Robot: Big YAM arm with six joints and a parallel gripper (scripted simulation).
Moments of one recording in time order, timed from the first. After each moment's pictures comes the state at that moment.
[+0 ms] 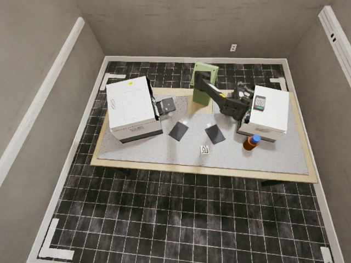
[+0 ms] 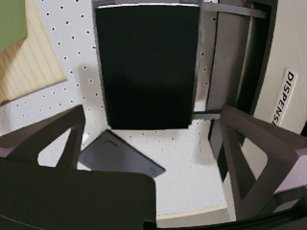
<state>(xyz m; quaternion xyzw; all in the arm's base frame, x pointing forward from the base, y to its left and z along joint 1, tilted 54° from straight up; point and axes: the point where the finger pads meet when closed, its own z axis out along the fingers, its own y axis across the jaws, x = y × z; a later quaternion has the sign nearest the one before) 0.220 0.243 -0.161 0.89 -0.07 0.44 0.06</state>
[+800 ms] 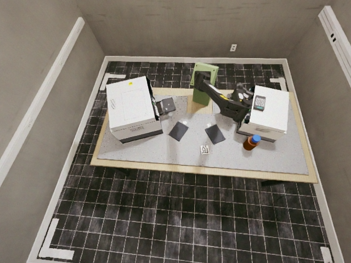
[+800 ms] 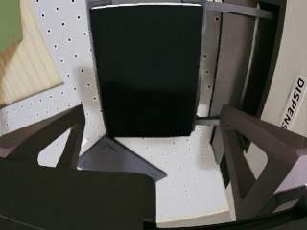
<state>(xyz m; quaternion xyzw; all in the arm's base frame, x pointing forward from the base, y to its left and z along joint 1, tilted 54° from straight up) 0.231 0.240 -0.168 0.89 -0.07 0.44 0.06</state>
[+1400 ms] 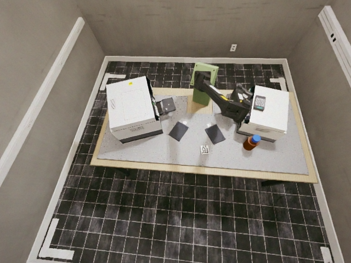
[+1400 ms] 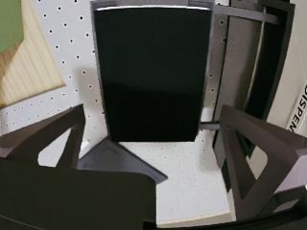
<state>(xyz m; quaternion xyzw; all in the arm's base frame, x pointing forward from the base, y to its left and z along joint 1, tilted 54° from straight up) 0.234 0.236 -0.172 0.89 -0.07 0.44 0.07</state>
